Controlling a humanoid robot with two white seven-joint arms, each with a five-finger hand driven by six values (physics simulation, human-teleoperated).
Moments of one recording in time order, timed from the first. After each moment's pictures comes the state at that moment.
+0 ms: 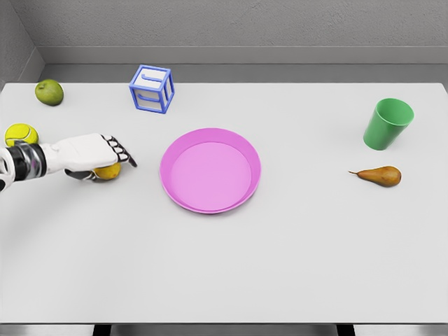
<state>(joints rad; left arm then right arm) -0.60 0.79 -0.66 -1.32 -0.71 -0.61 -0.42 -0.02 0.00 -0.31 0.13 0.30 -0.12 -0.20</state>
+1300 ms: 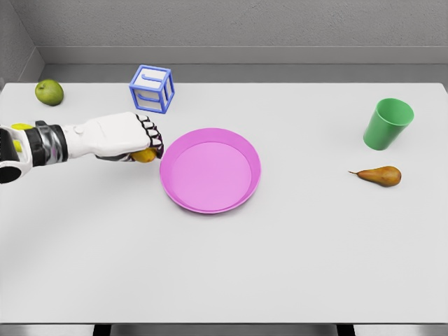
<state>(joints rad) -0.64 0.75 -0.65 -1.52 -0.64 -0.61 -0.42 -0.02 0.00 -0.31 0.13 0.30 -0.12 -0.20</state>
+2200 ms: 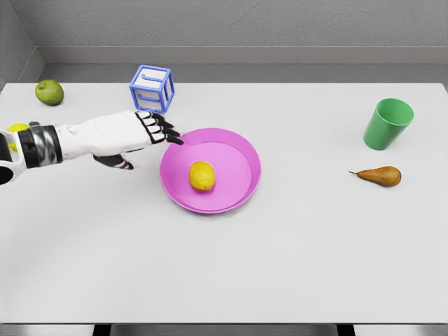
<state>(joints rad) -0.60 0.77 -0.59 -1.54 -0.47 -0.61 -0.46 -0.02 0.00 -0.31 0.13 0.30 -0.12 -0.20</state>
